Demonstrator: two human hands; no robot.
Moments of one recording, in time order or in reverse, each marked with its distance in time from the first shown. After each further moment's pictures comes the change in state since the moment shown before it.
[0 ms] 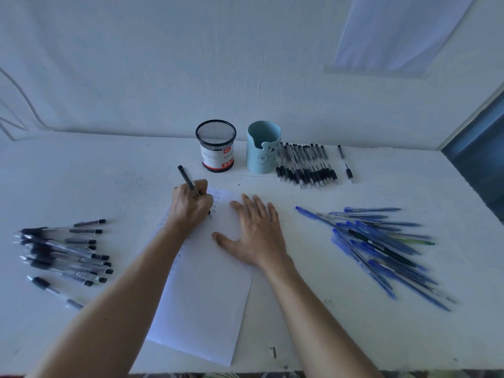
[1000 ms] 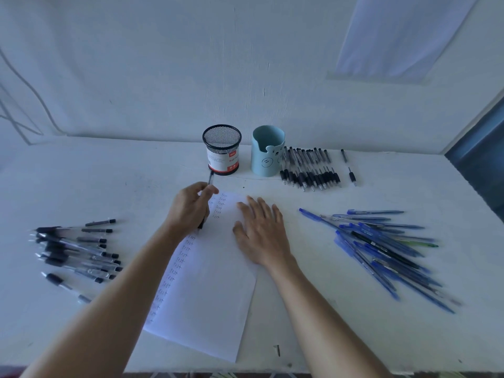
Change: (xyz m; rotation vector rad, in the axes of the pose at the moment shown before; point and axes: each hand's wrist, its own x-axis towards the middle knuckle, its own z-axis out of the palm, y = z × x) left_hand -0.010 0.000 -0.017 -0.186 -0.110 -0.056; right_hand 0.001 0.000 0.004 0.010 0.046 0.006
